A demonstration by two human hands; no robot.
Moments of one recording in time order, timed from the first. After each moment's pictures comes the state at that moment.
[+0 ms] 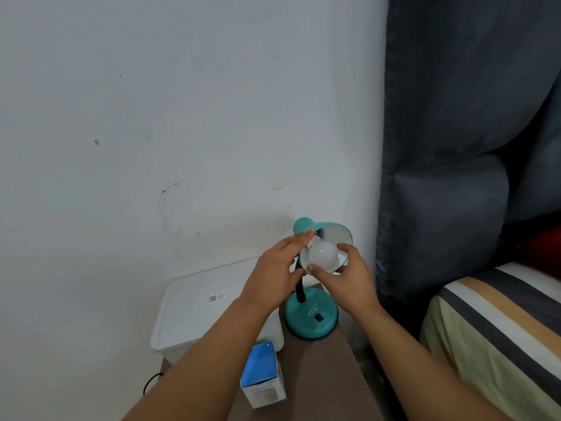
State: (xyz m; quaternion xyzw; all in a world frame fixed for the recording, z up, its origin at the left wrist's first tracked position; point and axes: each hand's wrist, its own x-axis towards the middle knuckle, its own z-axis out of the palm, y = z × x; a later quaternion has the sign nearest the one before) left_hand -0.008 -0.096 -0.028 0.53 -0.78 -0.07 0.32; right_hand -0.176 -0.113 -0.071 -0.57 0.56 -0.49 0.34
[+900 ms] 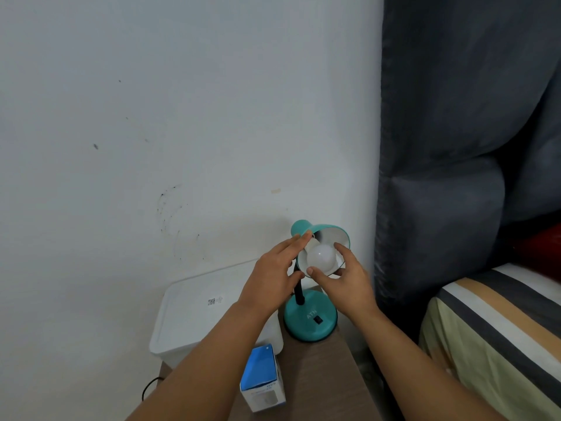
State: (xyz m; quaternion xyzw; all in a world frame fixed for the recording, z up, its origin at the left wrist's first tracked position) left_hand -0.007 -0.094 -0.029 0.53 -0.78 -0.06 0.33; right_hand -0.176 -0.105 -0.067 -0.57 0.56 -0.49 0.36
